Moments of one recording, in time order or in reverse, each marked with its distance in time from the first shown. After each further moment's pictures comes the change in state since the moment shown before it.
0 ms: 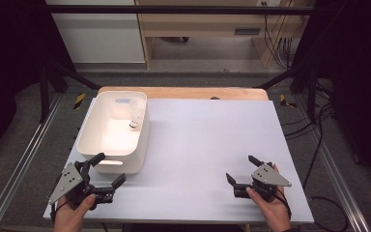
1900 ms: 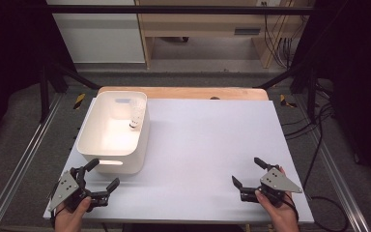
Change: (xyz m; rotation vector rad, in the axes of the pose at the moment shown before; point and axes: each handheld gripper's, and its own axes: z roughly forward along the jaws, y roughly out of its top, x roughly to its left) left arm 0.022 -0.043 -0.012 -0.032 0.039 0.034; right arm -0.004 0.000 -0.022 -0.050 0.008 -0.006
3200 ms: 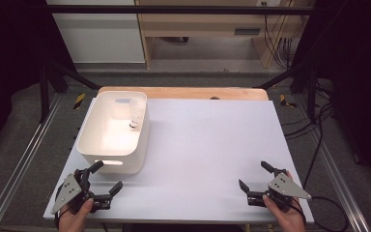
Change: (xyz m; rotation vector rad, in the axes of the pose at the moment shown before) left arm -0.005 -0.011 0.004 -0.035 -0.051 -0.010; right arm -0.010 -0.016 -0.015 -0.015 -0.010 -0.002
